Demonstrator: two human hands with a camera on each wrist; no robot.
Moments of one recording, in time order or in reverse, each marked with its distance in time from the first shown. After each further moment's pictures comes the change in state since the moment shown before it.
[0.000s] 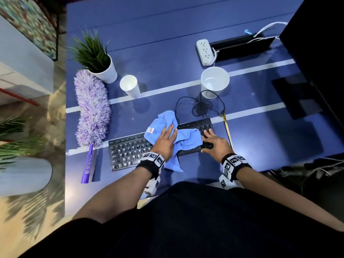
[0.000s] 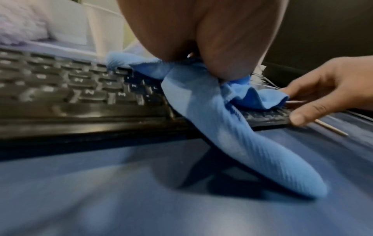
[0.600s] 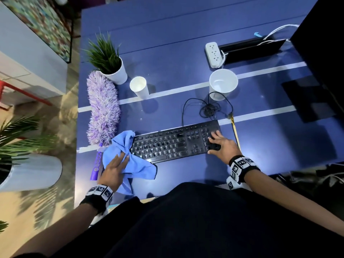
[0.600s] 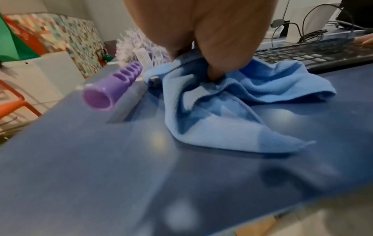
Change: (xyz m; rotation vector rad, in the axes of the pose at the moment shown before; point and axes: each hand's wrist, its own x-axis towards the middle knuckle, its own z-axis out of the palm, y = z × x) left_hand -0.199 -0.126 -0.007 0.014 0.047 -0.227; right_hand -0.003 -0.005 -0.005 -0.010 0.028 -0.017
